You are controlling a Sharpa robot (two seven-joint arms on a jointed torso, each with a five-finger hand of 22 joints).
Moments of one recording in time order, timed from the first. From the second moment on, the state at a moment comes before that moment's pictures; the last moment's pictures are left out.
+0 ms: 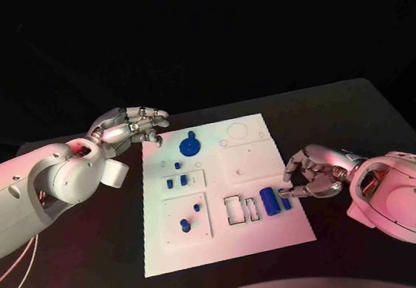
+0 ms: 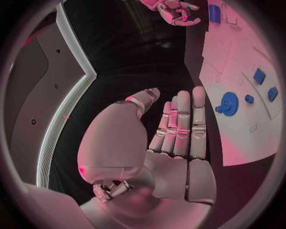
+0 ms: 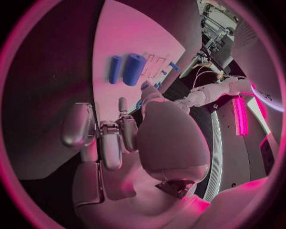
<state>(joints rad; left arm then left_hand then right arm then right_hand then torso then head) 1.22 -0.94 -0.03 1.48 -0.17 -0.03 0.21 1.32 -0.18 0.45 0.04 0.29 0.77 0.19 0.36 0.36 0.94 0.13 0.46 0.14 1.01 0.06 1.03 0.52 0.17 1.06 0.15 0.44 1.16 1.09 -1.15 -0.17 1.96 -1.27 -0.48 -0.38 1.31 -0.19 0.04 0.29 0.18 0.90 0.09 0.43 0.48 1.45 0.01 1.37 1.31 1.47 -0.05 1.55 1.31 0.11 1.44 0.05 1.09 1.31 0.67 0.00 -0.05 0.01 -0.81</state>
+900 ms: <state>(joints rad) 1.22 -0.95 -0.03 1.48 -0.17 -0.03 0.20 1.32 -0.18 0.44 0.05 0.29 0.77 0.19 0.37 0.36 0.94 0.13 0.46 0.14 1.01 0.06 1.03 0.52 0.17 1.06 0.15 0.44 1.16 1.07 -1.03 -0.17 1.92 -1.34 -0.45 -0.51 1.25 -0.17 0.00 0.30 0.22 0.92 0.08 0.44 0.47 1.46 0.01 1.46 1.31 1.47 -0.05 1.56 1.31 0.09 1.45 0.05 1.13 1.31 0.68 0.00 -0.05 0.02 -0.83</state>
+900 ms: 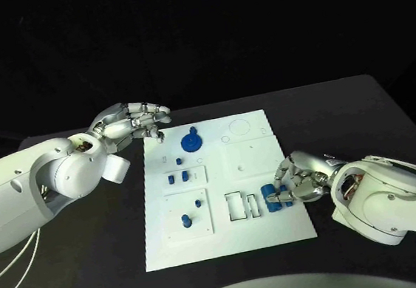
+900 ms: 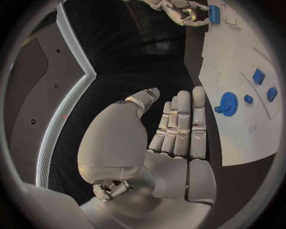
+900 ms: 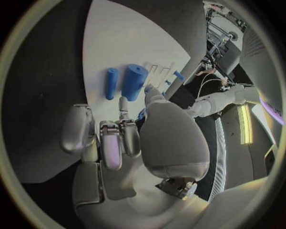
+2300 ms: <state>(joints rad) 1.22 -0.95 -0.03 1.48 -0.17 -0.02 0.20 1.31 -0.17 0.44 0.05 0.29 0.76 0.19 0.38 0.36 0.93 0.13 0.47 0.14 1.01 0.06 1.03 0.52 0.17 1.06 0.15 0.44 1.15 1.05 -0.98 -0.17 1.92 -1.35 -0.51 -0.54 1.27 -0.14 0.08 0.29 0.34 1.00 0.07 0.47 0.49 1.47 -0.03 1.50 1.31 1.47 -0.09 1.57 1.31 0.09 1.46 0.02 1.17 1.31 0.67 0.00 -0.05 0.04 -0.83</state>
